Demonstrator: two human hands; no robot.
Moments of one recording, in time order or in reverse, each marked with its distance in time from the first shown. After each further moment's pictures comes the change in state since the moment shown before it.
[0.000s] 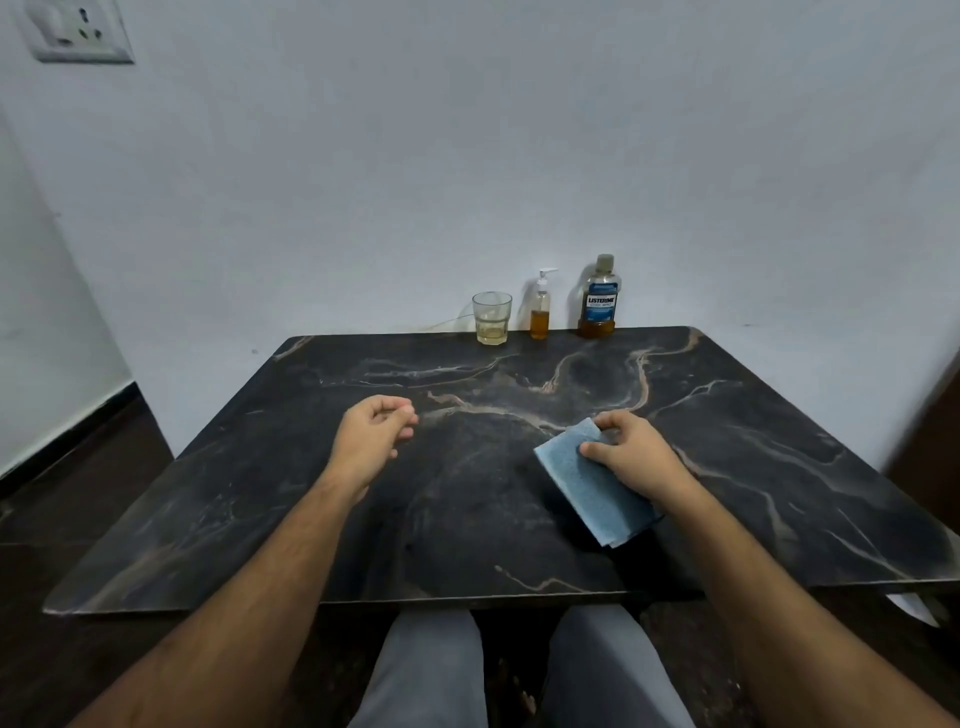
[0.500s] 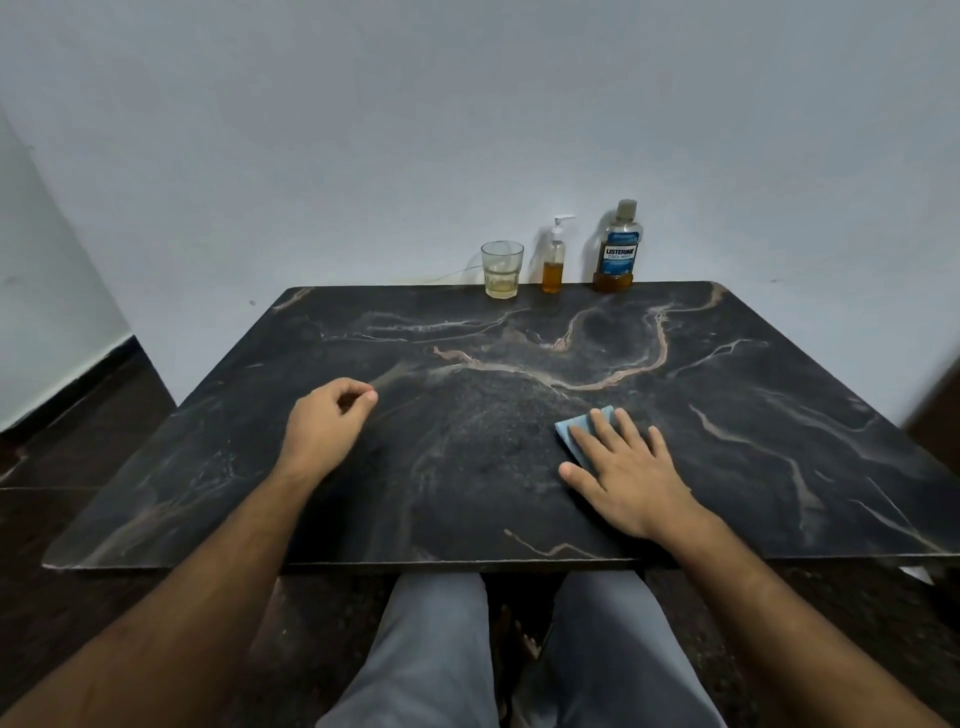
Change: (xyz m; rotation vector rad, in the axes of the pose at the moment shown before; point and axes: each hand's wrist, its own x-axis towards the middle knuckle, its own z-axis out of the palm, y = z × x) left_hand 0.008 -0.048 -0.049 0.563 0.123 0.178; right_hand -0.032 0.030 0.045 -0.801 -0.219 -0.202
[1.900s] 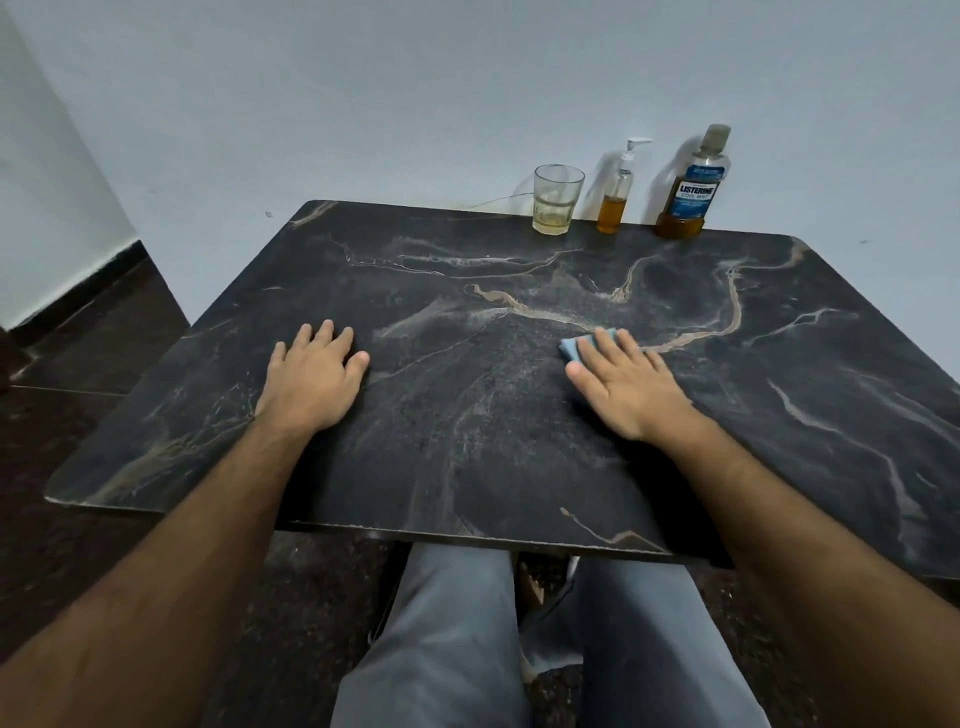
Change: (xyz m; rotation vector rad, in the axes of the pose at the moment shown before) left_hand 0.023 -0.062 -0.011 0.641 -0.263 -0.056; right_hand 0.093 -0.035 -0.001 -0.018 -0.034 -0.027
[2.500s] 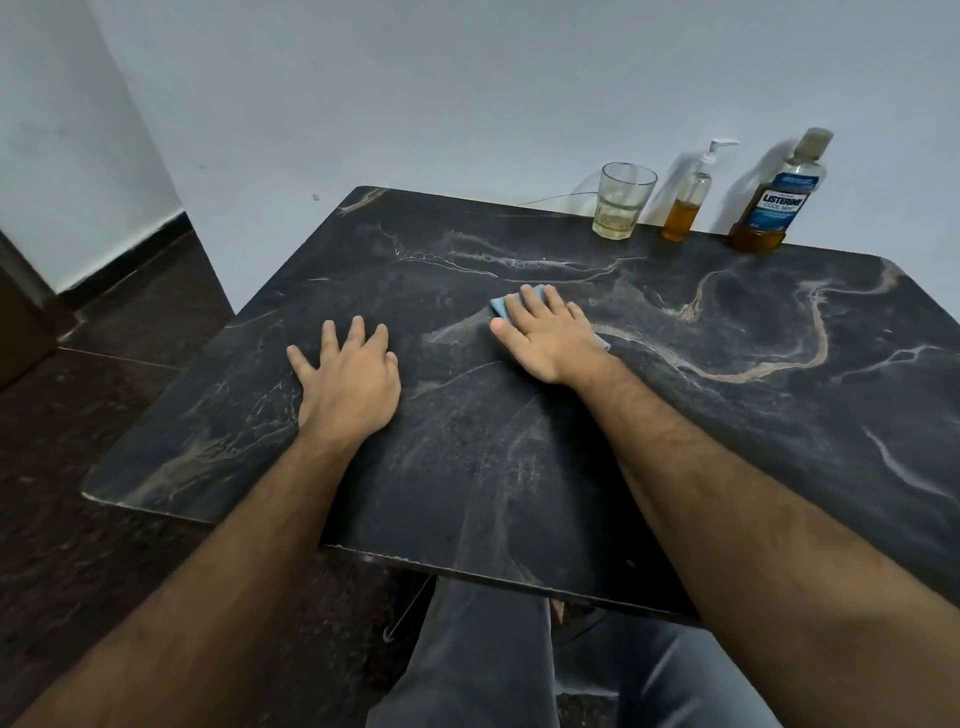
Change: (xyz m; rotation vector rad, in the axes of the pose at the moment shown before) left_hand -0.004 0.006 -0.004 -0.037 0.016 -0.138; right_hand 0.117 -0.120 -0.004 -0.002 -0.034 -0.207
